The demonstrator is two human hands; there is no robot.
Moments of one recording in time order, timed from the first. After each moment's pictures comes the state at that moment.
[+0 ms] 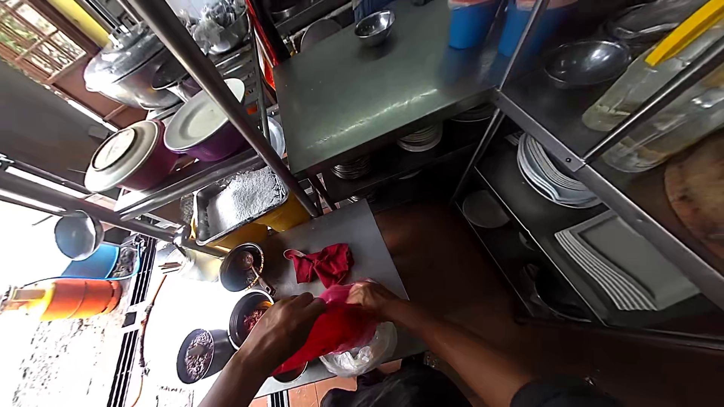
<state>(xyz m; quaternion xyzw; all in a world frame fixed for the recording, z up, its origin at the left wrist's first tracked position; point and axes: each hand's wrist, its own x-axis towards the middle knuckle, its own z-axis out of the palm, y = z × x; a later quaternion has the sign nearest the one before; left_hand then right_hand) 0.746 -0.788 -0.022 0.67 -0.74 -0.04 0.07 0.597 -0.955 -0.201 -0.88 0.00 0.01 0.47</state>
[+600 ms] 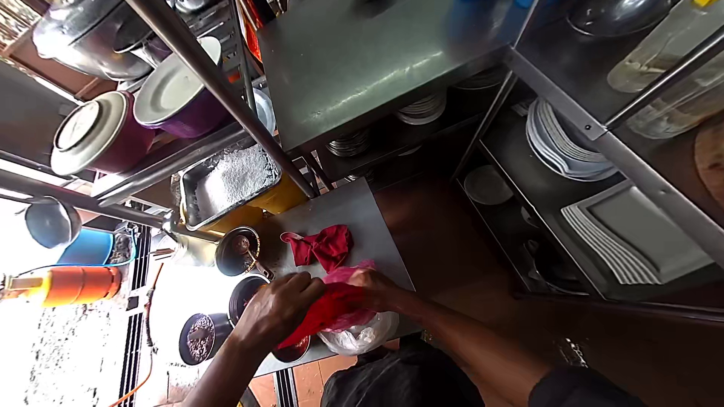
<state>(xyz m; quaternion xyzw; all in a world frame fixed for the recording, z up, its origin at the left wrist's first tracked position) 0.759 -0.794 -0.020 0.64 -0.77 0.01 0.07 0.595 -0.939 -0.185 -0.85 0.07 -0.03 0.53</state>
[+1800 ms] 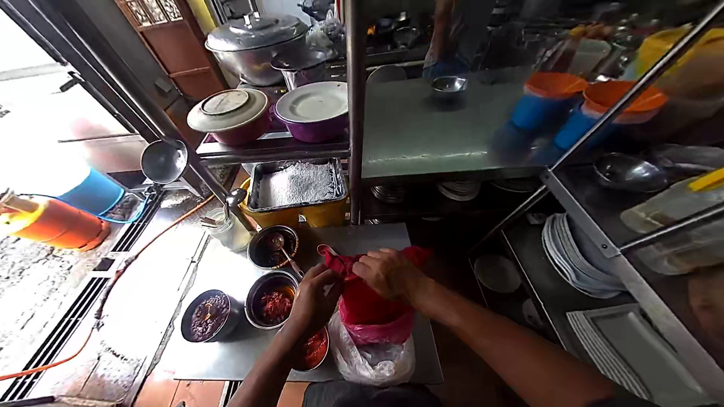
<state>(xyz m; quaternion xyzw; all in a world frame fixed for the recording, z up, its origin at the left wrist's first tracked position) 0.788 -0.725 -0.074 0.77 -0.46 -0.11 0.42 0.678 -0.926 -0.061 -0.96 -0.14 -0.23 0.06</state>
